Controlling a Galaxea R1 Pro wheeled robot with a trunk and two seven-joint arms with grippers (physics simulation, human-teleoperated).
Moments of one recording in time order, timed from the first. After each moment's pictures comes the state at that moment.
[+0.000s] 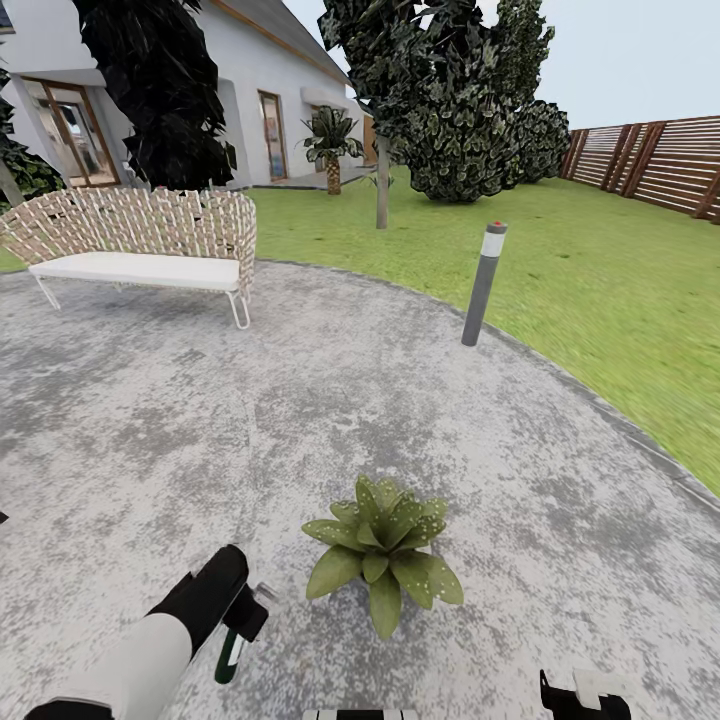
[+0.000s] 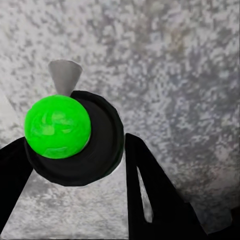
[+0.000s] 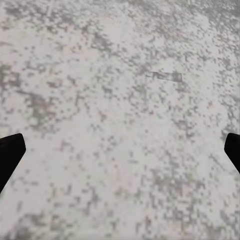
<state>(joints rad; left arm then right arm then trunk) -0.70 -0.01 -0.11 -0.45 -0.60 0.82 -0.51 -0.36 -0.11 -0.56 -0.22 0.48 -0.44 -0.10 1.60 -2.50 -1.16</state>
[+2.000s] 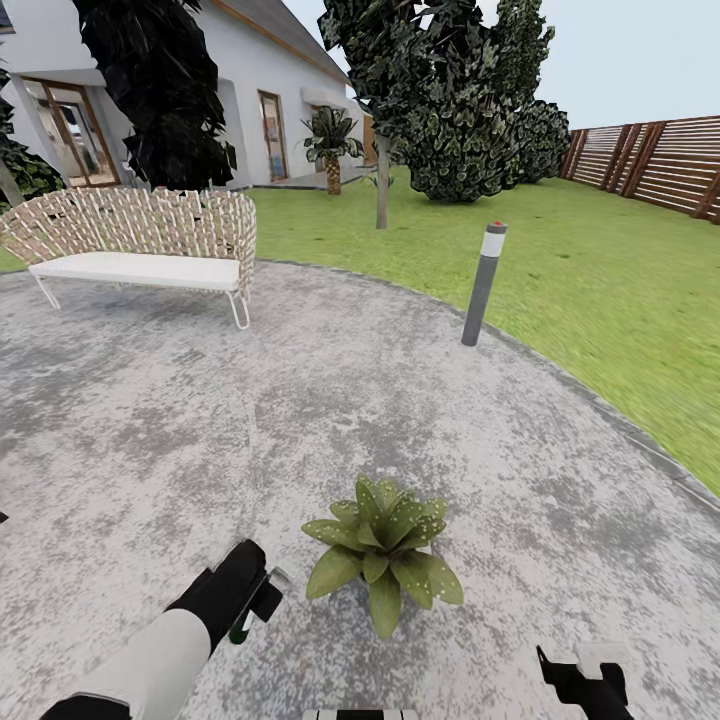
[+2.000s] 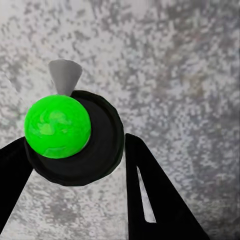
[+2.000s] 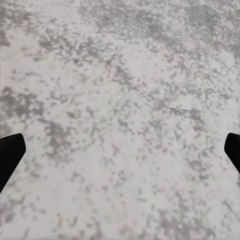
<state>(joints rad) -0.71 -0.07 -0.13 -0.47 -0.58 0.75 -0.33 -0.36 -0.14 -0.56 -0.33 0.48 -0.40 0.11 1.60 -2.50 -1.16</state>
